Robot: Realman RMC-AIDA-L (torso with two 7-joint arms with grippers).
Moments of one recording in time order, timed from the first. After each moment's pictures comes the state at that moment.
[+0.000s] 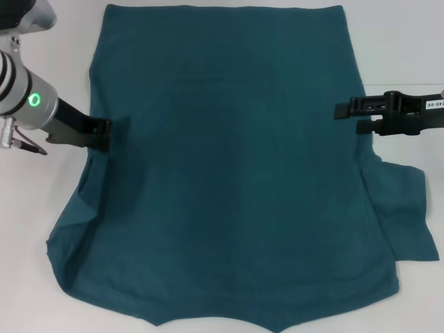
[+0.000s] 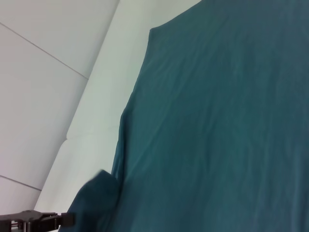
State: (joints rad) left arm -0.90 -2.05 0.84 0.89 2.86 1.31 -2.85; right arm 0.79 1.86 -0.66 -0.51 -2.16 -1.36 2.40
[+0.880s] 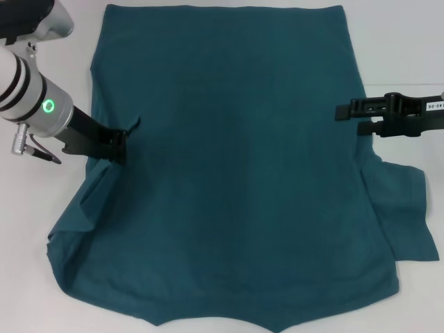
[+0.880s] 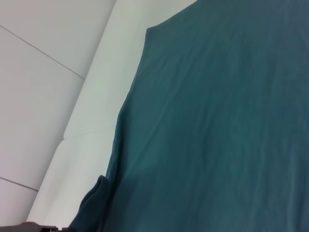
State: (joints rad) left arm -0.91 -2.07 0.84 0.89 2.85 1.37 -2.84; right arm 0.78 1.86 -0.67 -0.51 -2.16 -1.36 2.40
